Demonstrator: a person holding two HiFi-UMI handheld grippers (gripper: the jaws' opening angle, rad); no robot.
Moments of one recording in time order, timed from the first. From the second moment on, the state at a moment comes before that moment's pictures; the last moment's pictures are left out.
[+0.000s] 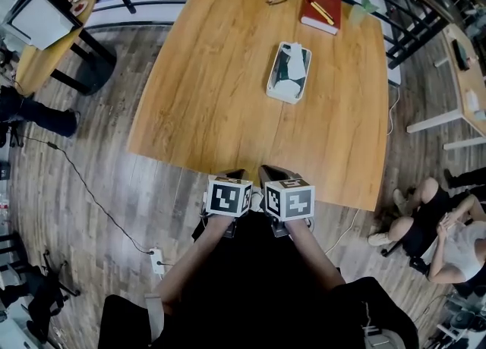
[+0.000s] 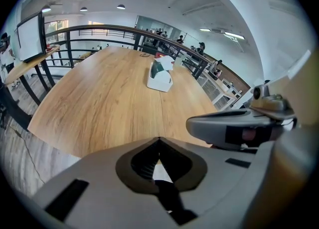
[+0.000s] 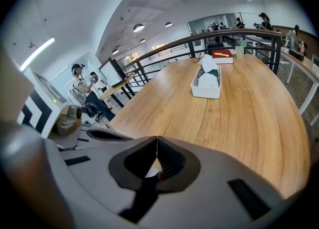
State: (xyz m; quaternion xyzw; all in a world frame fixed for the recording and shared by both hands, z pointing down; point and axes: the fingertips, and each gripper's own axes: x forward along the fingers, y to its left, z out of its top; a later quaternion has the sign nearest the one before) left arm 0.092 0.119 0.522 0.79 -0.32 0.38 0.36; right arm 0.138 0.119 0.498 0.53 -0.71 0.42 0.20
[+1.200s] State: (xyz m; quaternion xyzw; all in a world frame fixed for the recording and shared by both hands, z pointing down) left arm 0.149 -0.058 0.529 0.81 -0.26 0.39 0.35; right arm 0.210 -0.046 0.498 0.60 -0.64 0.44 0.19
